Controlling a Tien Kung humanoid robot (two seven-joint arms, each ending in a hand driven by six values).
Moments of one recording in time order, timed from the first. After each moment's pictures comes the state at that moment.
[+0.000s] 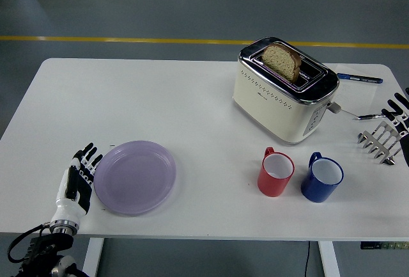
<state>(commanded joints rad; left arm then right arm) -0.02 0.05 -1.26 -1.02 0.81 0.06 -0.42 0.04 -0.16 1.67 1.35 -0.69 0.05 0.08</state>
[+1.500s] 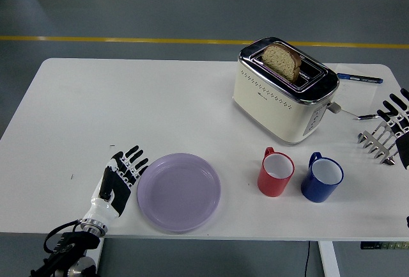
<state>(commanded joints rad) -0.08 0.05 -1.07 -1.01 0.68 -0.08 -0.39 0.04 -0.15 1.66 1.35 -0.69 0.05 0.08</state>
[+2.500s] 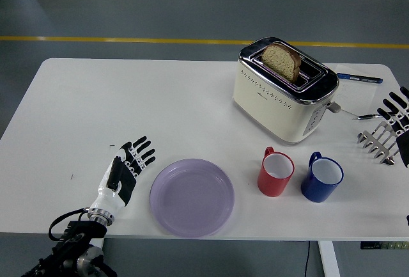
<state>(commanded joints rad) -0.10 0.03 -1.12 -1.05 0.78 0.03 -0.39 0.06 -0.16 1.65 1.35 -0.78 0.03 0.08</state>
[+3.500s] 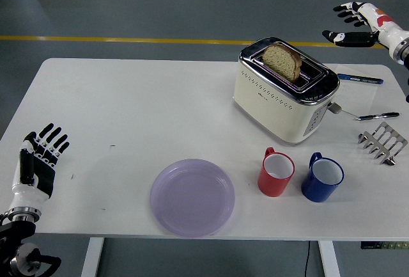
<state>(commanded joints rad) 0.05 0.02 -1.59 -1.24 0.87 -0.02 -0.26 1.02 -0.37 0.90 0.78 -1.57 0.04 -0.07</state>
